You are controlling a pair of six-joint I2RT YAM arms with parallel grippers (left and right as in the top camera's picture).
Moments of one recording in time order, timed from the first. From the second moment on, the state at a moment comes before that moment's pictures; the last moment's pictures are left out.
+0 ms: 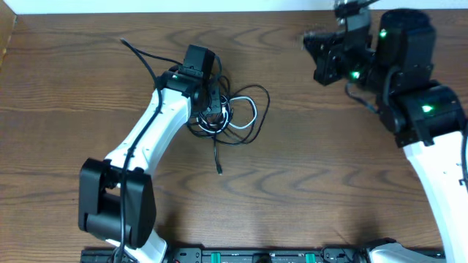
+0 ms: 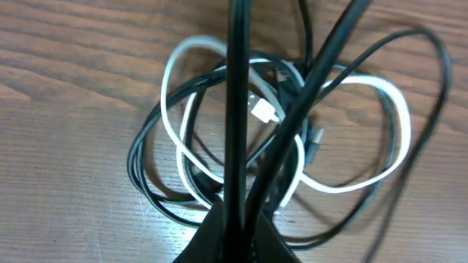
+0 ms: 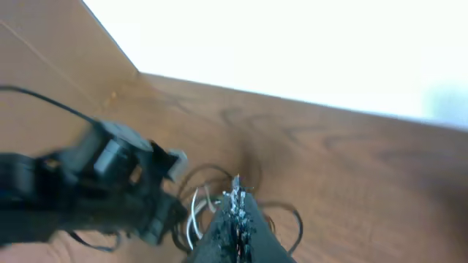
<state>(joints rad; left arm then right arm) -0.30 1.78 1.35 -0.81 -0.02 -0.38 0.27 1.39 1.57 -0.60 -0.39 0.19</state>
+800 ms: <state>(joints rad) -0.30 1.45 1.36 -0.26 0.50 -0.33 0.27 1.63 1.60 -0.77 -0.48 0.12</state>
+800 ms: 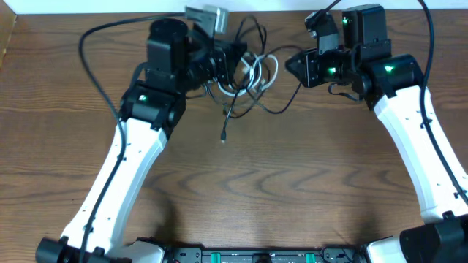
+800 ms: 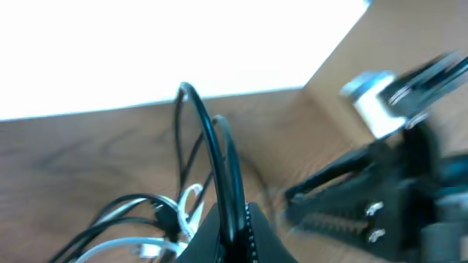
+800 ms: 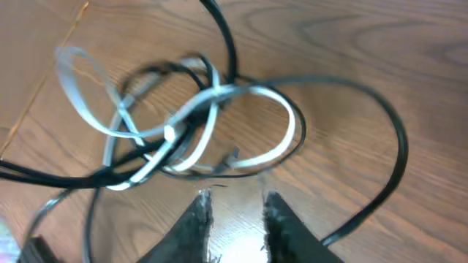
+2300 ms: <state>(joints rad) -0.21 1.45 1.37 -0.51 0.49 -0.75 0.24 1.82 1.60 -0.39 -0.91 -0.04</state>
